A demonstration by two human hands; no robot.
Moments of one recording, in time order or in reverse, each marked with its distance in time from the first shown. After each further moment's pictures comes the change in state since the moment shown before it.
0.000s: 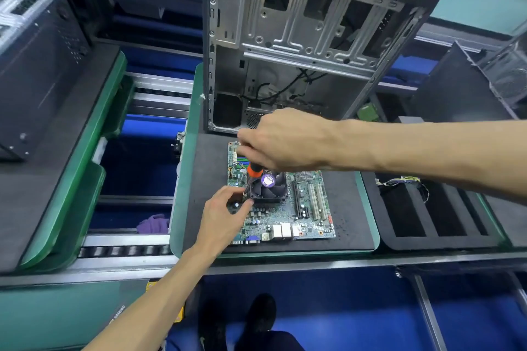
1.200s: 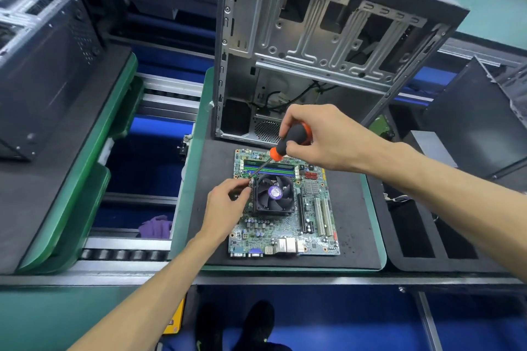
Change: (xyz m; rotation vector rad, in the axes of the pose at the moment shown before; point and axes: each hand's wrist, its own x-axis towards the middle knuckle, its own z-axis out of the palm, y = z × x) left_hand 0.043 0.007 0.000 -0.072 0.056 -0.061; right_hand -0.023 0.043 0.024 0.766 0.205 0.375
